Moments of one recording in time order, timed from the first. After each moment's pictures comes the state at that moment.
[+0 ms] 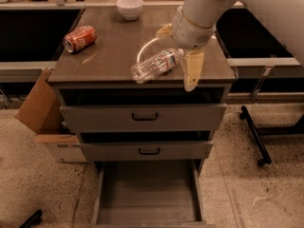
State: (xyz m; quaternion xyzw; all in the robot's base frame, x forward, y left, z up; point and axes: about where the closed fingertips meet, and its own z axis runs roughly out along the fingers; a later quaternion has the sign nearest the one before) arm 0.607 -0.071 0.903 -0.82 0.53 -0.02 0.19
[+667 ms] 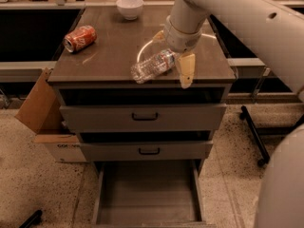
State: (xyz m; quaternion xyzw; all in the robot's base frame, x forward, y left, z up) arm 0.658 -0.068 0.865 -0.84 0.52 -0.06 0.15
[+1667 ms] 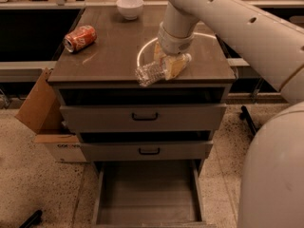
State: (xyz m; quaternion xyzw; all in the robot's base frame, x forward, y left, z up) arm 0.672 -0.055 0.843 -0.85 0.50 -0.05 0.13
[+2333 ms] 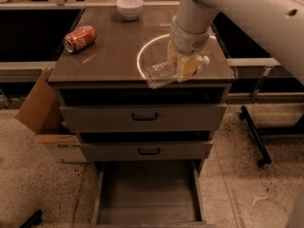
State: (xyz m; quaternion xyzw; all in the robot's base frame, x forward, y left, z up) arm 0.624 -0.085 0.876 -0.83 0.54 -0.06 0.12
